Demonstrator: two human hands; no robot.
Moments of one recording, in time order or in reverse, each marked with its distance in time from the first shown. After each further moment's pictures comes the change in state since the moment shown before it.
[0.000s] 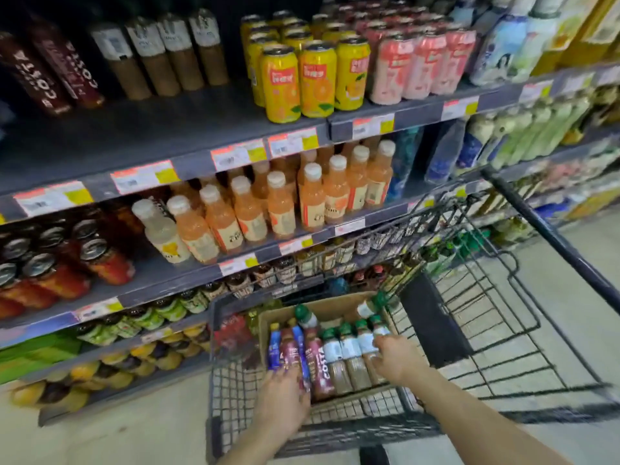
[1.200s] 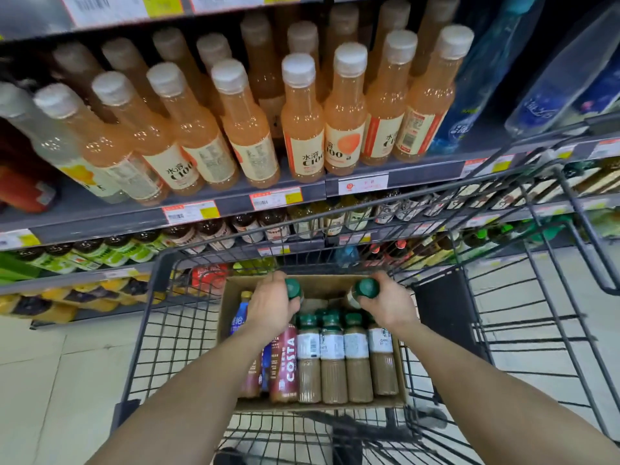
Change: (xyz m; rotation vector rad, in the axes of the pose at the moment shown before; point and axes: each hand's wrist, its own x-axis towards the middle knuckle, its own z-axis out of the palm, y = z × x) left_hand 0.222 0.020 0.069 -0.098 0.195 -0.214; right_hand 0.190 0.062 0.013 0.393 0.104 0.004
